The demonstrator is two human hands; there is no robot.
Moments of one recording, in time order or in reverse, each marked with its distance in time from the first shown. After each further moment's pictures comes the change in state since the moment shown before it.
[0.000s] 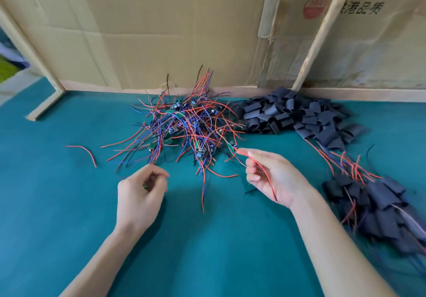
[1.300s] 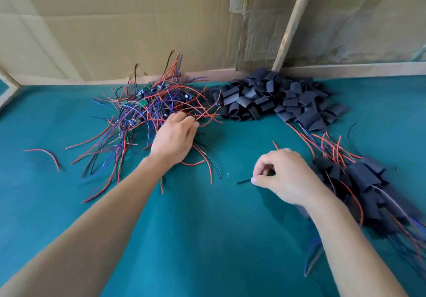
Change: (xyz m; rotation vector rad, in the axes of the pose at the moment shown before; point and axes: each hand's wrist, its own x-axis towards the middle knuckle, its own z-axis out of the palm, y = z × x) left_hand 0.106 0.034 0.115 0.454 -0.295 0.581; right_hand -0.048 -0.022 -0.044 -1.546 0.267 -0.256
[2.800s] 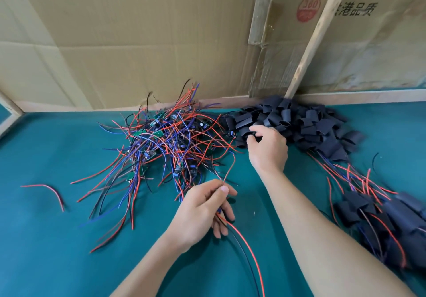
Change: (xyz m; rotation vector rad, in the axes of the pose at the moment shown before) left_hand -0.063 0.037 -0.014 -1.106 -0.367 -0.479; right_hand 0.162 -0.038 0.046 0.153 0.711 0.281
